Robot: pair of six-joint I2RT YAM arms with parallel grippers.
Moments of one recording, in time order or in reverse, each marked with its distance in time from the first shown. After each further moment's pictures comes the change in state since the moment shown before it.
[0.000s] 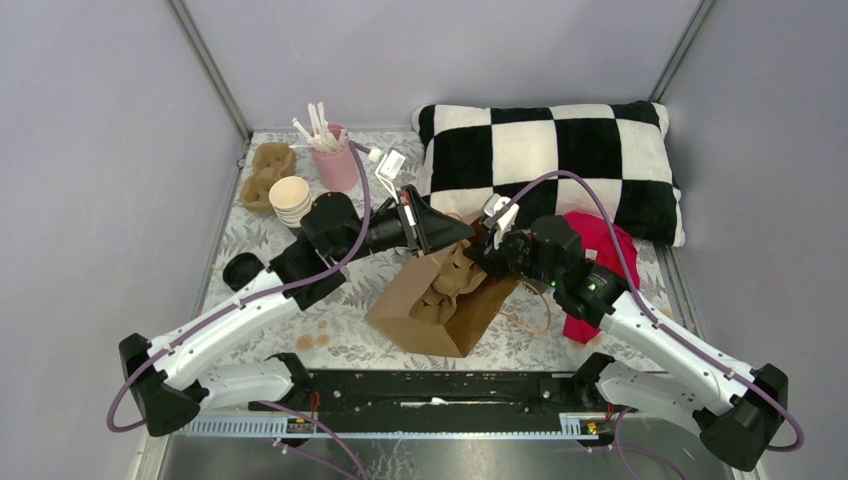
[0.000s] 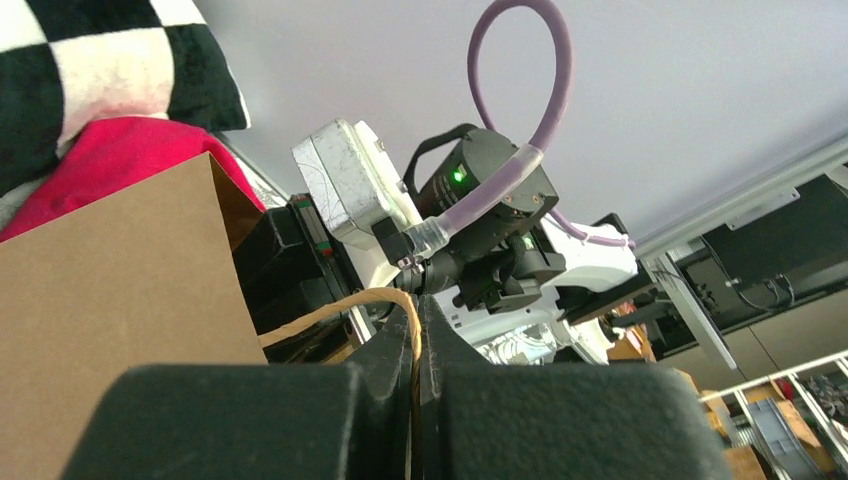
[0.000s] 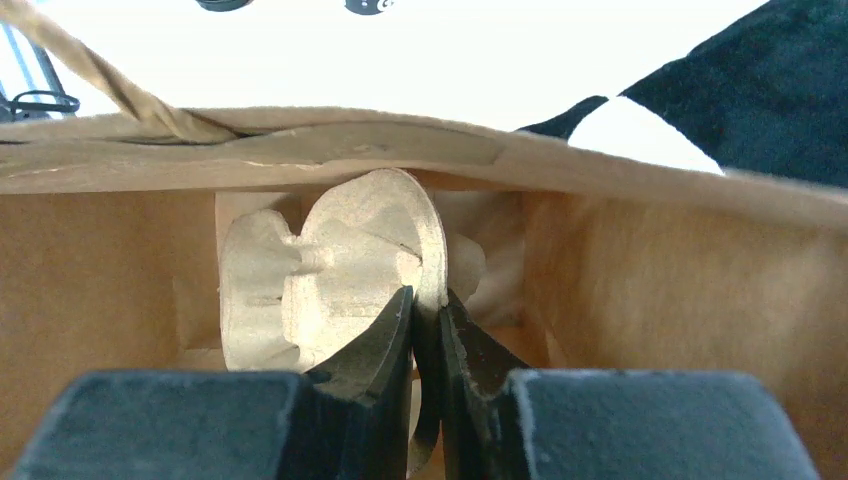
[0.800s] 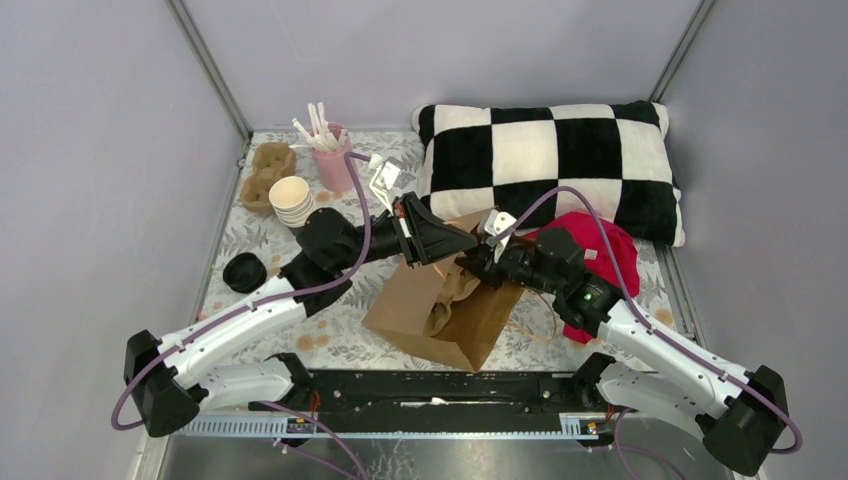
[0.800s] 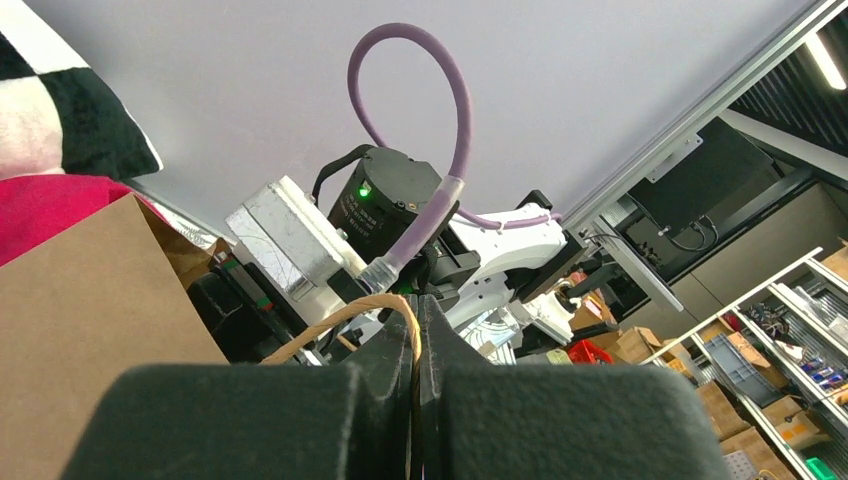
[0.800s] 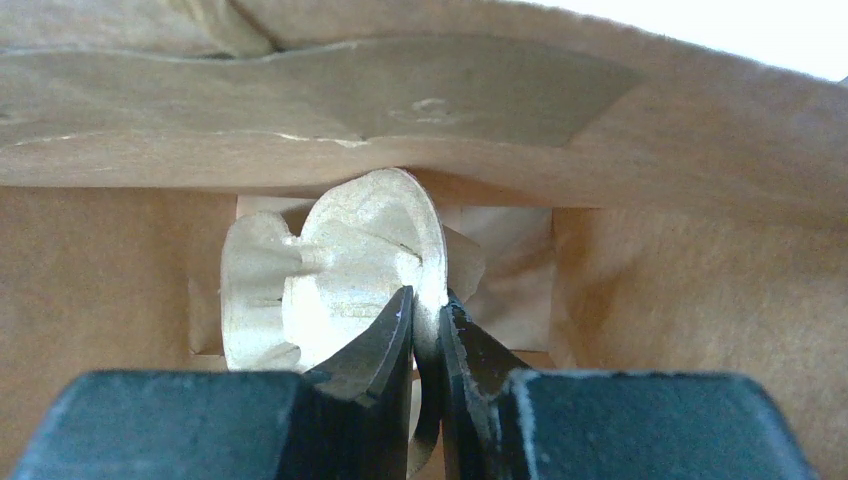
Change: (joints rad) left arm 0.000 -0.010 -0.149 0.351 0.141 -0.038; right arm 0.000 -0.034 -0.127 0.201 -0.154 -0.069
